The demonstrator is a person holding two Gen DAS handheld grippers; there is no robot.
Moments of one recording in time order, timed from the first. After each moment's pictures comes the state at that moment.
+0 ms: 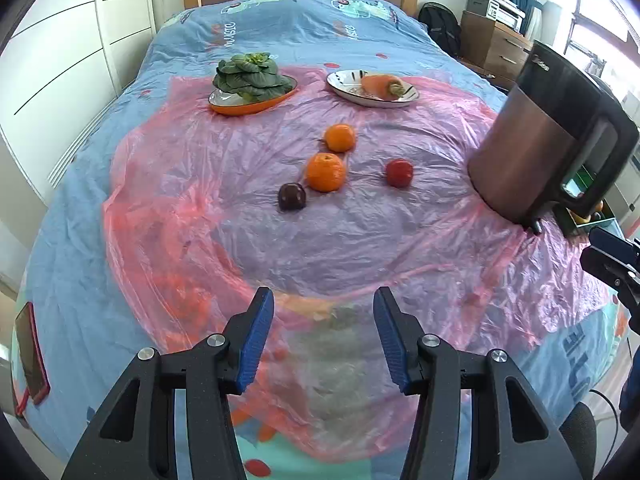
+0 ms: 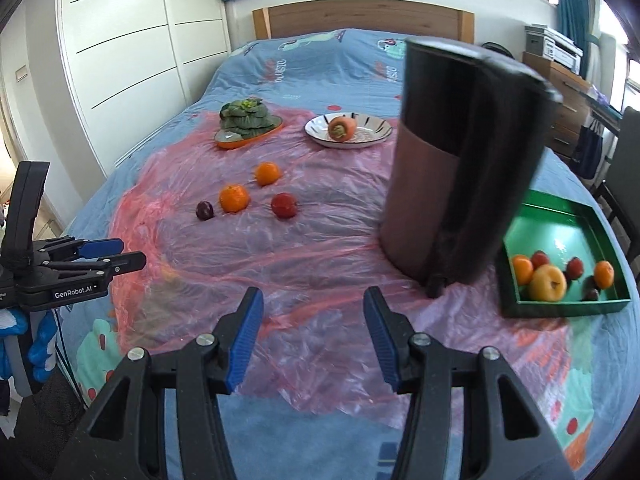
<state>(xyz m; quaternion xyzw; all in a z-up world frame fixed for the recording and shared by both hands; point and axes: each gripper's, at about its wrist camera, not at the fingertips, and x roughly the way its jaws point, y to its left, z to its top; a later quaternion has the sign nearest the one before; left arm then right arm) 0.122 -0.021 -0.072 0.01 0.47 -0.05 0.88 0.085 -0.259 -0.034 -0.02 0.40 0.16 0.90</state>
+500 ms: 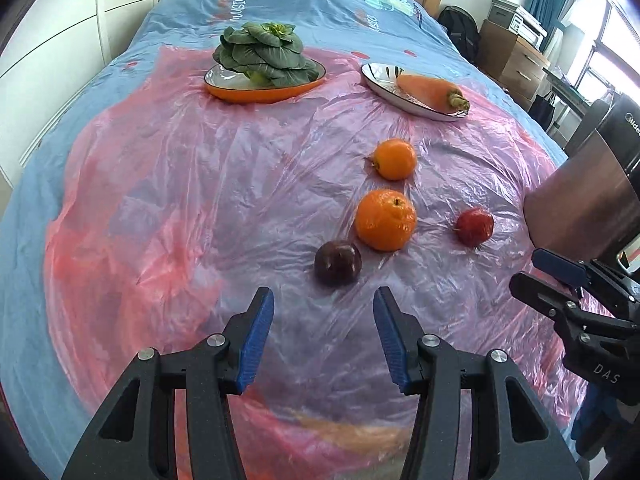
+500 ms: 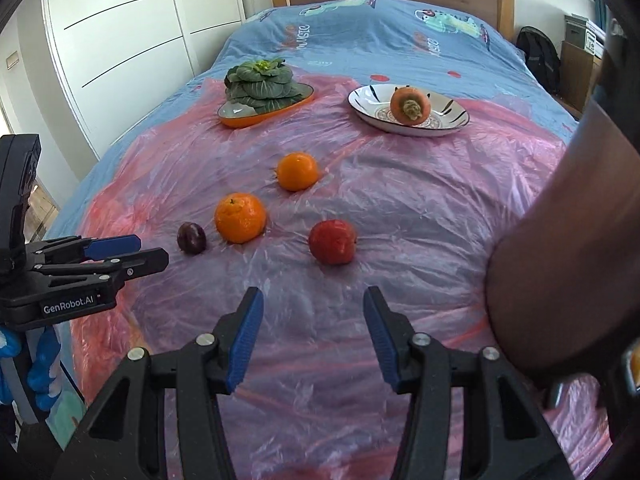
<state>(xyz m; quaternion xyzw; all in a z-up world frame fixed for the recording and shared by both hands) 0.231 0.020 -0.124 -0.05 0.48 -0.06 0.87 0.217 -0.168 -0.105 -0.03 0.44 0.18 0.88</state>
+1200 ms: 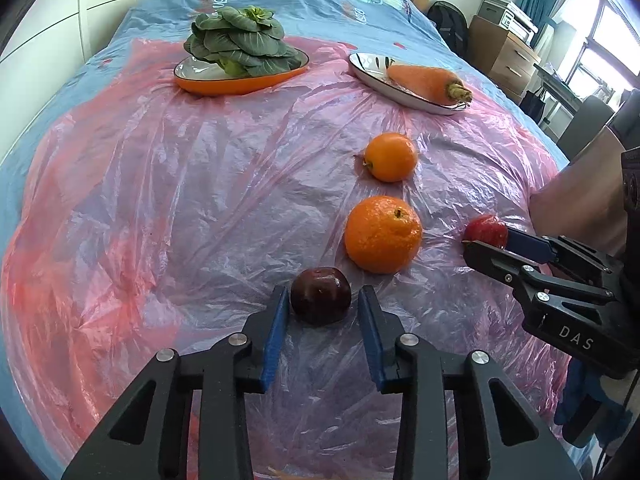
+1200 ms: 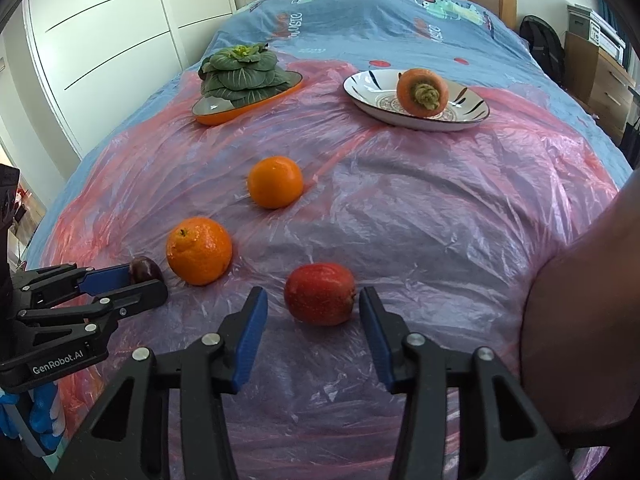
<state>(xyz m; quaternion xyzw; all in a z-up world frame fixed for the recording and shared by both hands) 0.260 0.011 -0.148 -0.05 0.48 -0.09 0.87 0.271 -0.156 -0.138 -0.02 0.46 0.18 0.87</state>
